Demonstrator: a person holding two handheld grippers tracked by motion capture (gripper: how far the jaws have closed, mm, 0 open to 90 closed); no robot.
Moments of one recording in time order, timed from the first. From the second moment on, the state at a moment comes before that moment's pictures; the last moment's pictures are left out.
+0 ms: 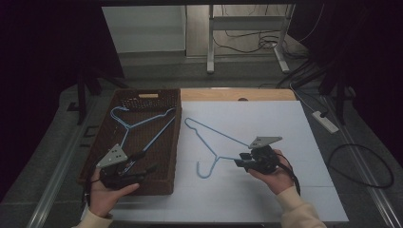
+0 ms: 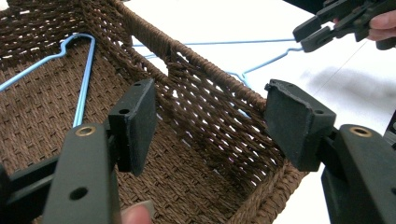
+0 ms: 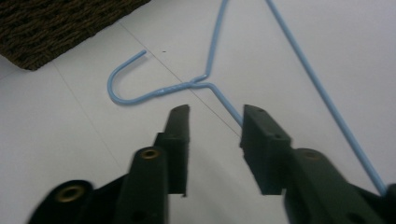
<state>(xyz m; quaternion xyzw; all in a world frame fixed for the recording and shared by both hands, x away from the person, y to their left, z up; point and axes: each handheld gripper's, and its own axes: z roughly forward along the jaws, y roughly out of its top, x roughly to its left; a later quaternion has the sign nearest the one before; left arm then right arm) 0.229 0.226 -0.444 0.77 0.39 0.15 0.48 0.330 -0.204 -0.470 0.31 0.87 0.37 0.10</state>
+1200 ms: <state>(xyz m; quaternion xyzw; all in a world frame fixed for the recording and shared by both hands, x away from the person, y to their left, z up) 0.230 0.225 -0.445 0.77 0.39 0.15 0.47 0.390 -0.226 -0.498 0.37 0.89 0.24 0.12</state>
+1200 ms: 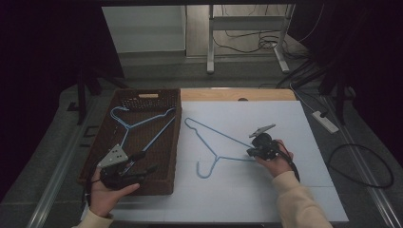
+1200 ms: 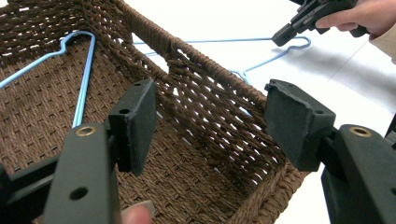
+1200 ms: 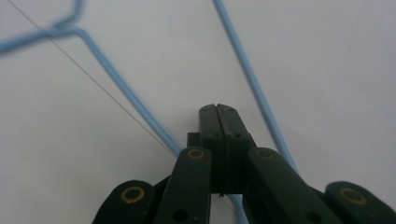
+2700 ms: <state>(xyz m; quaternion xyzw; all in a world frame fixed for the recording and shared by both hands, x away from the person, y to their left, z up) 0.232 0.221 -0.448 0.78 0.39 0.15 0.47 0.263 -0.220 -0.511 0.28 0.92 0.28 -0.05</state>
